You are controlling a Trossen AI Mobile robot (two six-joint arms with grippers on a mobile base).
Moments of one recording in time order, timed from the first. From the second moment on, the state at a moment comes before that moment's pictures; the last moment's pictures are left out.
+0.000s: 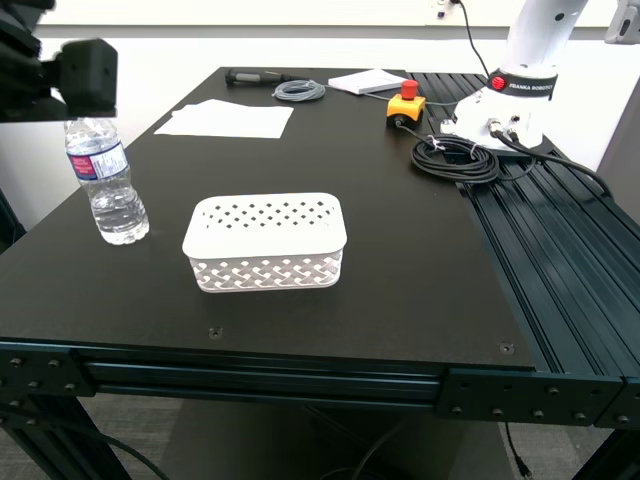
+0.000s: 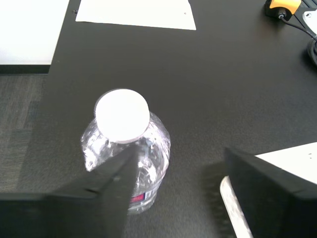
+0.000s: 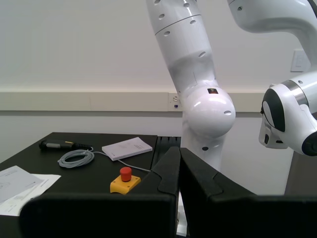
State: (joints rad) arm 0 0.00 1.05 0.52 0.62 -0.01 0.00; arm 1 -0.05 1.22 0.44 0.16 0.17 -0.03
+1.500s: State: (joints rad) arm 0 0.00 1.05 0.52 0.62 -0.01 0.00; arm 1 -0.02 1.65 0.65 0.37 0.04 0.08
